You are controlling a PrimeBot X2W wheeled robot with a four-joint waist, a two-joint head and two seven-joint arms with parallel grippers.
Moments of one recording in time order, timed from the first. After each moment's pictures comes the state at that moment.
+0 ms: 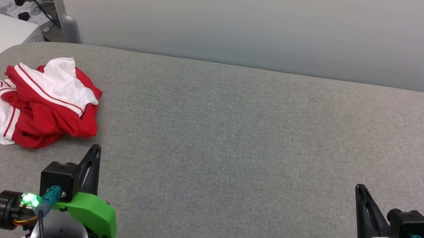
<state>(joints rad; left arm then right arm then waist) 0.02 0.05 0.00 0.00 -0.01 0.00 0.00 0.02 -0.05 0.00 0.00 0.01 0.13 0.00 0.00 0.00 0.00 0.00</state>
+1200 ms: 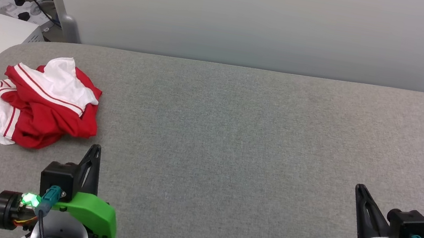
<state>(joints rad) 0.02 0.05 0.00 0.00 -0.01 0.00 0.00 0.02 -0.05 0.00 0.00 0.01 0.13 0.00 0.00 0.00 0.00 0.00</state>
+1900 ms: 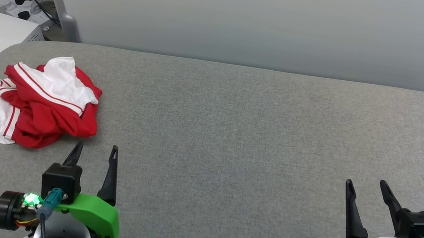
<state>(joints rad) 0.02 0.05 -0.02 0.00 -0.01 0.02 -0.02 0.02 -0.05 -0.01 -0.02 0.04 0.13 -0.03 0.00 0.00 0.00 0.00</state>
